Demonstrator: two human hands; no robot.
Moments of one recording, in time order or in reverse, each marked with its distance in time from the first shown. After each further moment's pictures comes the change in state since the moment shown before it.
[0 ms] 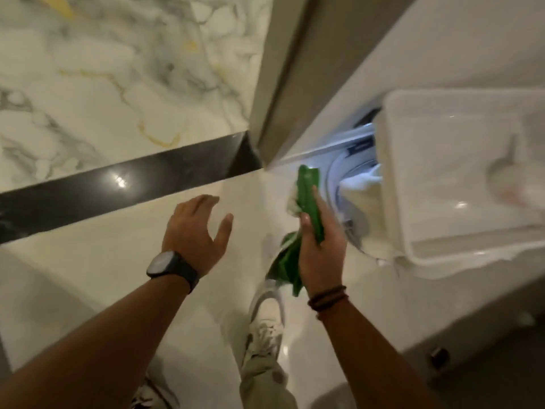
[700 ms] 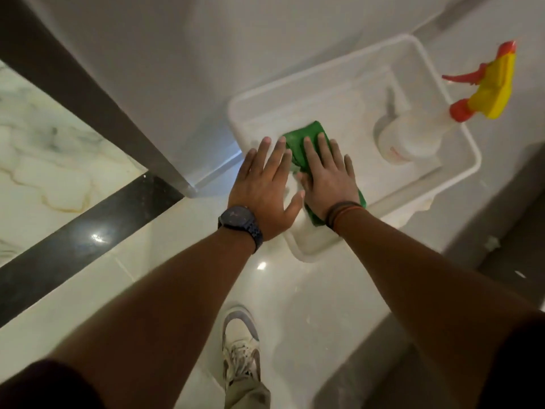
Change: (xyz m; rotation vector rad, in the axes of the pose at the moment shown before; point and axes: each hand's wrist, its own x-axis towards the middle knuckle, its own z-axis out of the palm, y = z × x) left_hand 0.083 0.286 0.096 0.335 -0.124 0.701; right_hand 0.167 0.110 -0.183 -0.914 -0.185 -0.026
